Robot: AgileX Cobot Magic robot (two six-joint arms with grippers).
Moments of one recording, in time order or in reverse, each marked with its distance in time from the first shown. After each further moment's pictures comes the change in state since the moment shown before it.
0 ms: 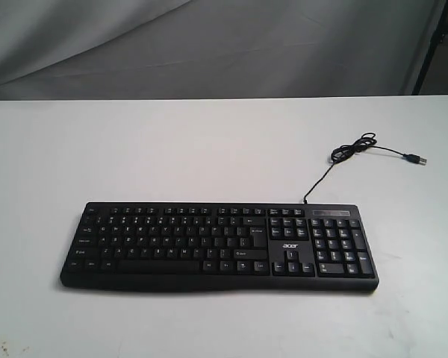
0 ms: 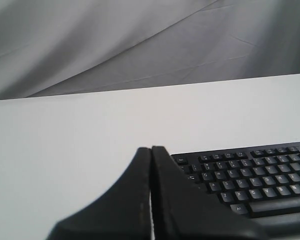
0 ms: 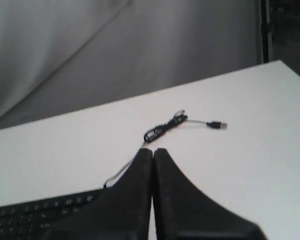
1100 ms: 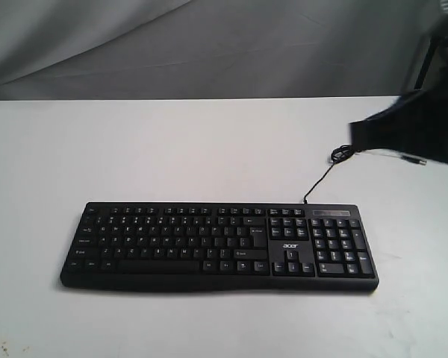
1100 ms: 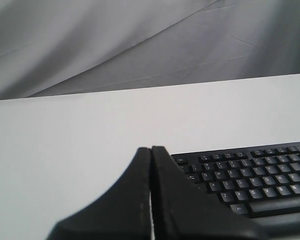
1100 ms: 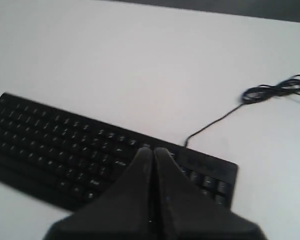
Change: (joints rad) left arm 0.000 0.000 0.000 0.000 0.000 0.000; right arm 0.397 0.975 -0.667 0.072 0.198 -0.190
